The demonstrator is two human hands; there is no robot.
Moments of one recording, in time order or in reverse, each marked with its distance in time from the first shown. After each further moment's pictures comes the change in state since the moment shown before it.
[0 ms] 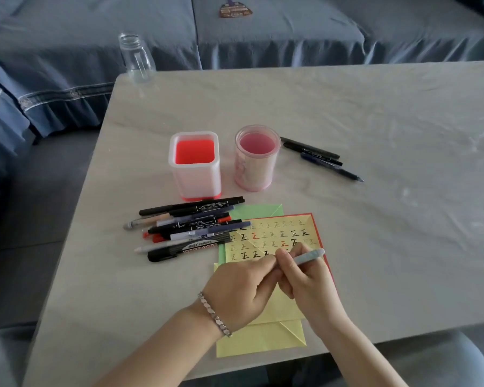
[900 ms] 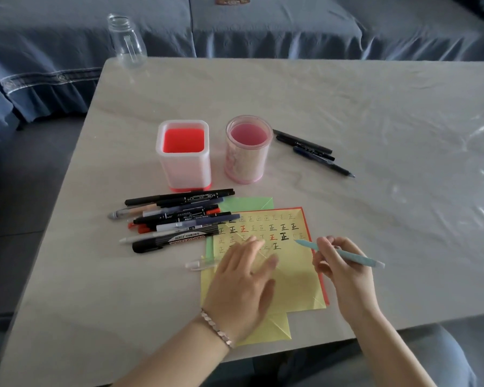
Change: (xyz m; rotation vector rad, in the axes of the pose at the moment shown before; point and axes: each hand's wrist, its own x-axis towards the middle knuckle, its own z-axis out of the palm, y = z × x) left_hand -0.013 0.001 0.046 0.392 0.068 -0.078; right_hand 0.012 0.011 -0.064 0.079 0.289 0.007
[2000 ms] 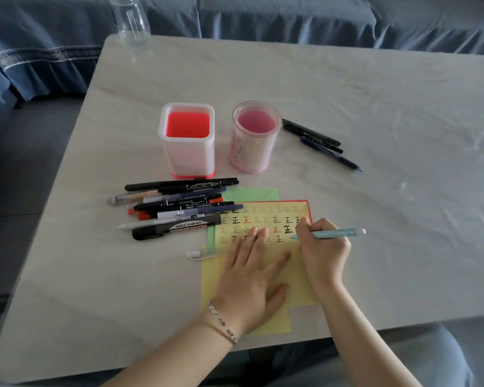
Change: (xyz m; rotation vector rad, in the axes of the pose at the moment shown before) left_hand -0.001 0.003 0.021 0.075 -0.247 -0.059; right_hand 0.035 0.037 0.035 -0.439 0.283 -0.245
